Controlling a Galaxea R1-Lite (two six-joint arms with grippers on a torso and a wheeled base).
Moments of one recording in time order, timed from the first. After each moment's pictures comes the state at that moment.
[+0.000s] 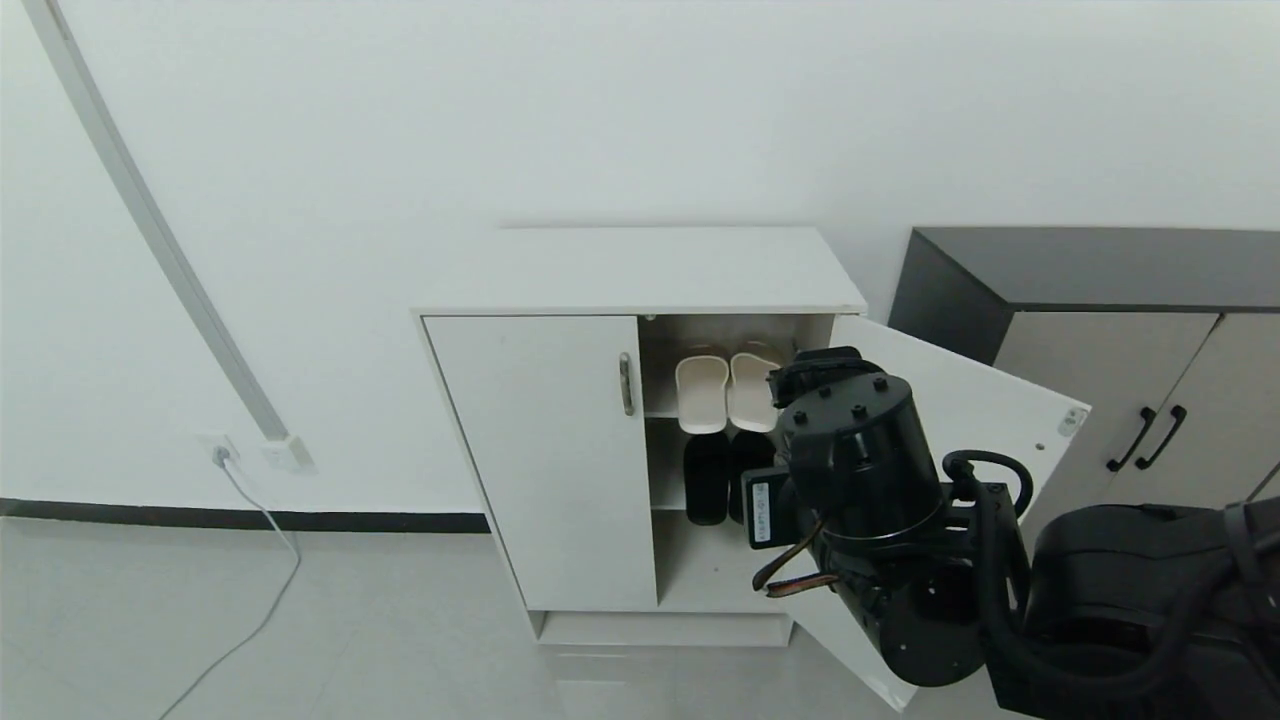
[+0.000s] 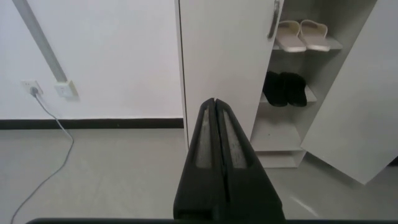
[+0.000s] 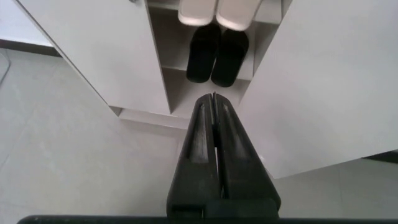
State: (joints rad) left arm 0.00 0.00 0.00 0.01 0.02 0.02; right arm 0.96 1.82 -1.03 -0.38 -0.76 0.31
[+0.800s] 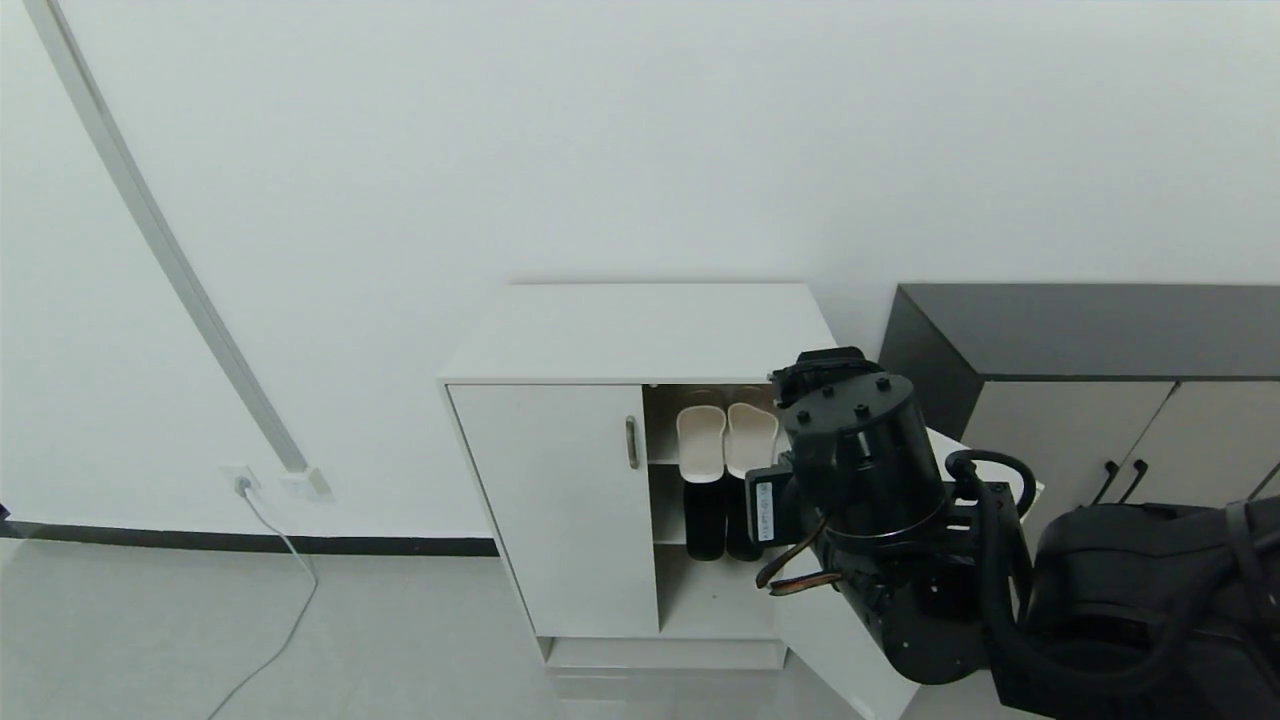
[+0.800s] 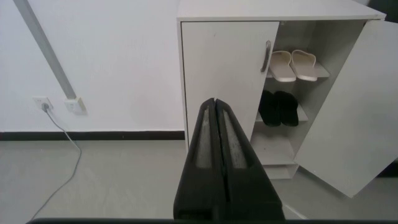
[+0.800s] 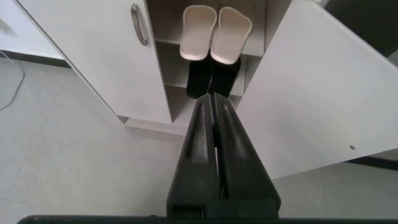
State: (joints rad) left arm 0.00 0.00 0.00 0.01 0.02 0.02; right arm 0.95 1.82 -1.02 -0.38 -0.76 0.31
